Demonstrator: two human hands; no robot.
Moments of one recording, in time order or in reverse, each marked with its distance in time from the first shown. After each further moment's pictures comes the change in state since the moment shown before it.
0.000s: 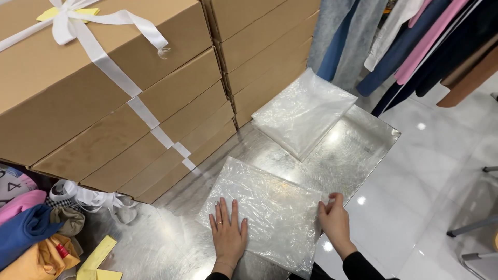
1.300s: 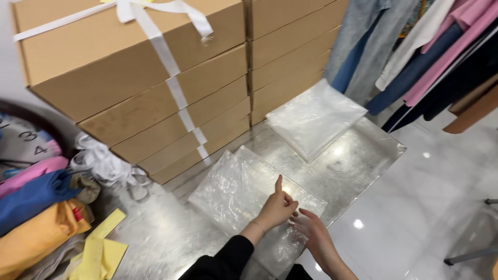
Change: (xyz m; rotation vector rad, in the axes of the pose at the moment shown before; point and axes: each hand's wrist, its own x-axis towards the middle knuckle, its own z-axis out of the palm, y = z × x) left_hand 0.099 0.074 -0.145 -1.427 -0.874 -0.269; right_hand -0.110 -0.042 -0.007 0.934 -0.476 0.285
